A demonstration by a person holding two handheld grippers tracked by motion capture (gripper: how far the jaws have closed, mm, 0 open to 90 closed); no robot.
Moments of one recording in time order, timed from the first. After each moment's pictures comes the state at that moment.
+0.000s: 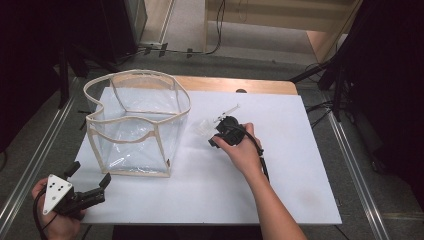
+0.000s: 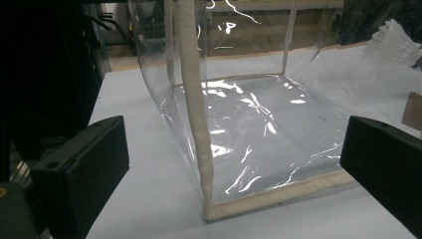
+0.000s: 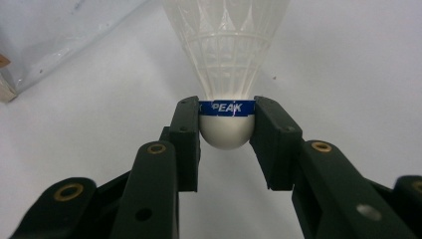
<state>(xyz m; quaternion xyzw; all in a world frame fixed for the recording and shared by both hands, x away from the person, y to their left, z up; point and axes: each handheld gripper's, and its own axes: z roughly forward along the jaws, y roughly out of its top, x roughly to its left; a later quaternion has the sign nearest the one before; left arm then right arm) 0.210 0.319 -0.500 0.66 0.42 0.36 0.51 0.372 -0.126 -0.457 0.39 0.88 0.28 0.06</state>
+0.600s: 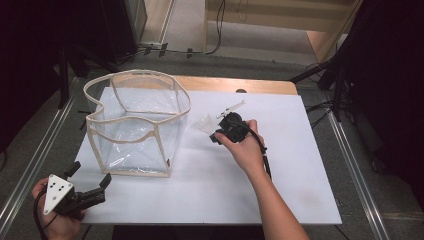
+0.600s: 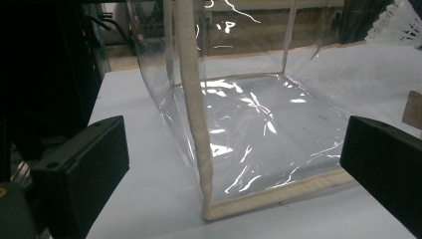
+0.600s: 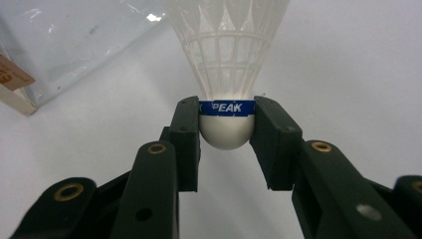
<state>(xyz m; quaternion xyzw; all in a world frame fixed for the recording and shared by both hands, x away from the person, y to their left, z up) 0.210 0.319 -0.500 0.66 0.42 0.36 0.51 0.369 -0.132 -0.440 0.39 0.87 0.30 0.07</state>
